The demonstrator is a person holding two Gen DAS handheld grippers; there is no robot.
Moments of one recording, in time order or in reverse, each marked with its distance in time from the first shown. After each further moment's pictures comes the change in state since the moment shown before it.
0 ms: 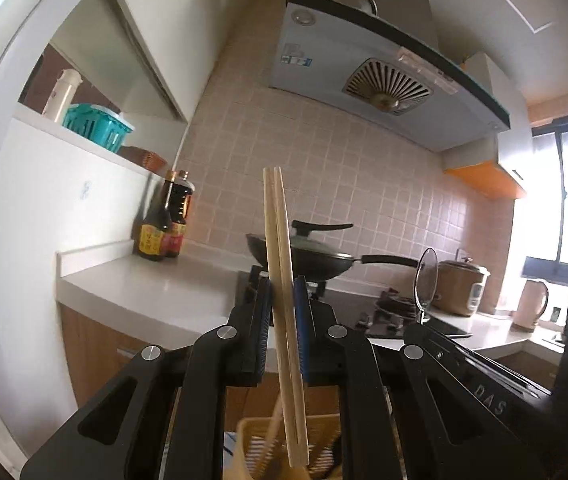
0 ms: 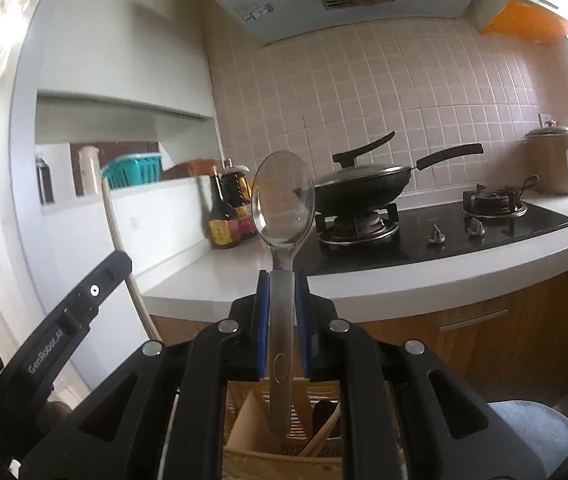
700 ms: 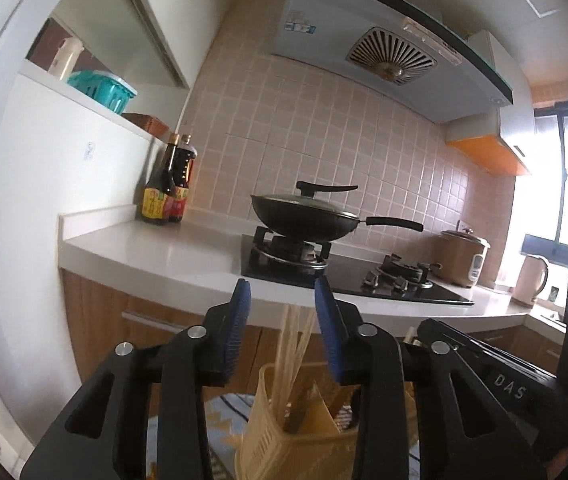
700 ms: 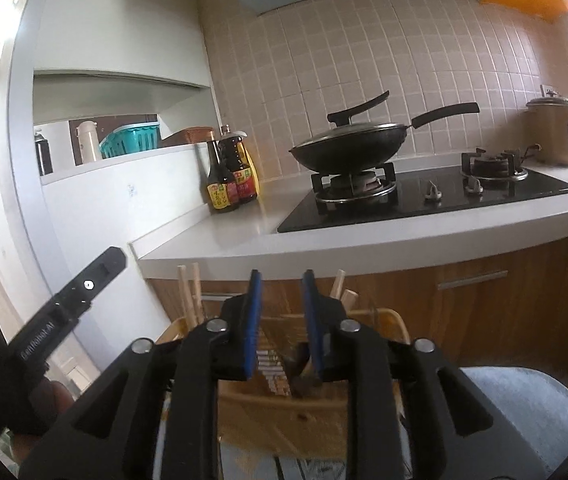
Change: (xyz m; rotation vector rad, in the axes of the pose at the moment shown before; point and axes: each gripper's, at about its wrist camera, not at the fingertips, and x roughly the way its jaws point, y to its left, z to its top) left arm -0.005 0.026 -0.033 -0.009 0.113 -0.018; right arm -0.011 -0.023 -0.031 0.030 0.111 0.032
